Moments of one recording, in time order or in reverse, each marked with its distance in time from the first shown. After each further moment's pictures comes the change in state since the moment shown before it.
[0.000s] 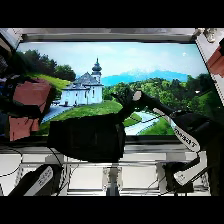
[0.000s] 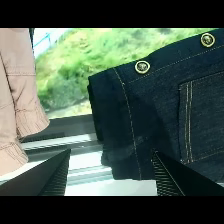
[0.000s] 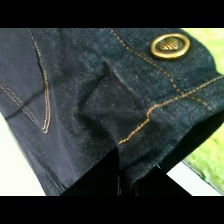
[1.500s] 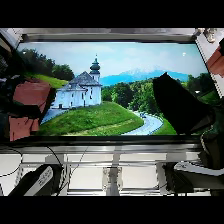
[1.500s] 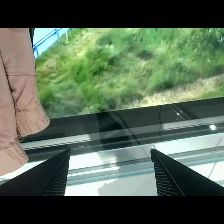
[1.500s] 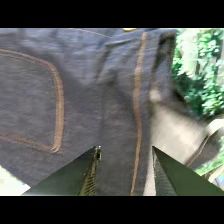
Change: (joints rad) left arm 0.000 0.000 0.000 0.000 0.000 0.000; right arm -1.366 0.343 0.097 -0.467 0.078 0.315
